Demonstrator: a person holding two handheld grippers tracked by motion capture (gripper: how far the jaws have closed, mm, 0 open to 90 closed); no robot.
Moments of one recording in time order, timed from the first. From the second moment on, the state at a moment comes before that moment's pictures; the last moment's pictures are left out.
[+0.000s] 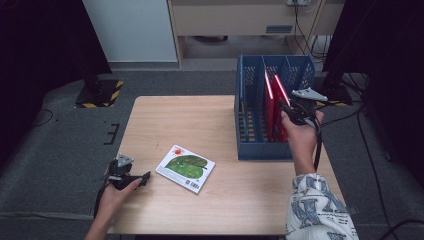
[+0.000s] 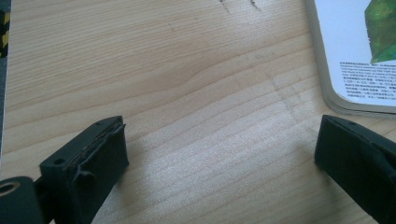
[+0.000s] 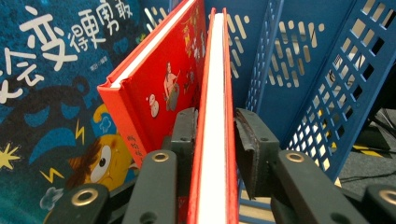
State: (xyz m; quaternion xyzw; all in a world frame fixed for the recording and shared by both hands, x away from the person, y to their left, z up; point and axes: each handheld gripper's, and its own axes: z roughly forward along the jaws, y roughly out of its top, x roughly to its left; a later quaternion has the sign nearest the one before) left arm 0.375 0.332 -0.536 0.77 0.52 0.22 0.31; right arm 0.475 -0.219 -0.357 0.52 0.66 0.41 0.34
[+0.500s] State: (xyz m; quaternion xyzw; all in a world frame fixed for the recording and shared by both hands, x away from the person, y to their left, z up) left arm 0.375 0.332 -0.536 0.77 0.52 0.22 0.31; right arm 0.482 -0.220 -0.357 0.53 0.67 0.39 0.34
